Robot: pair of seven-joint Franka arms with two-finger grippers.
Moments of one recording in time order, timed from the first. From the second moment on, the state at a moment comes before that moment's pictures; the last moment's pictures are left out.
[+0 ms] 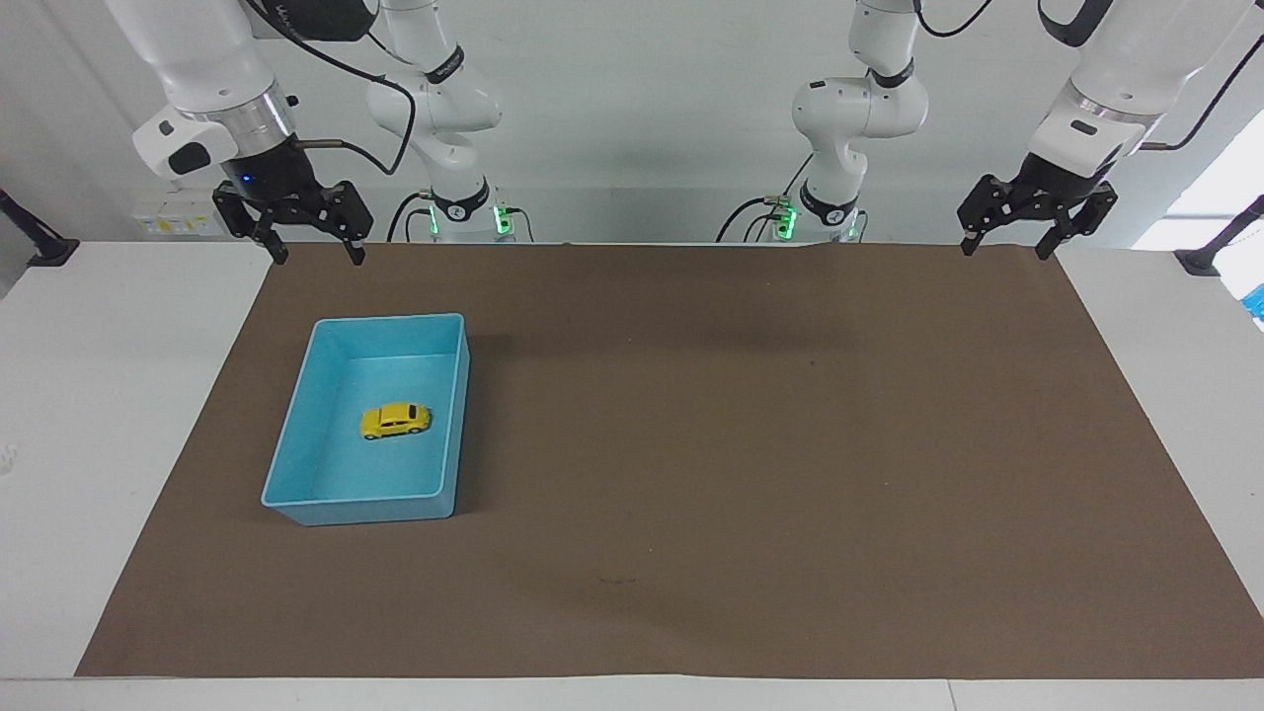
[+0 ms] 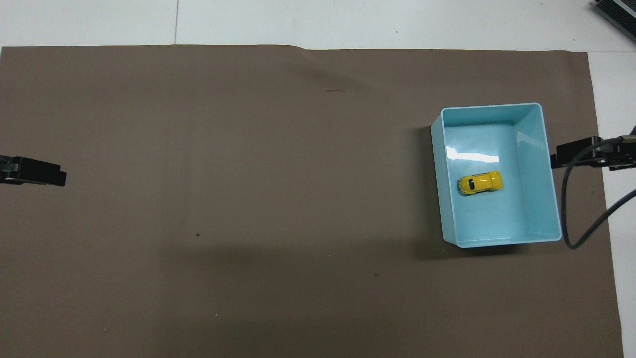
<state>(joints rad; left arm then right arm) -0.06 -0.09 0.01 -1.63 -0.02 1.56 0.08 0.01 -0.02 -0.03 -1.56 0.02 1.57 0.03</state>
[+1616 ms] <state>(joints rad) -0.06 -0.09 0.01 -1.63 -0.02 1.56 0.08 0.01 -0.02 -0.03 -1.53 0.02 1.55 0.03</state>
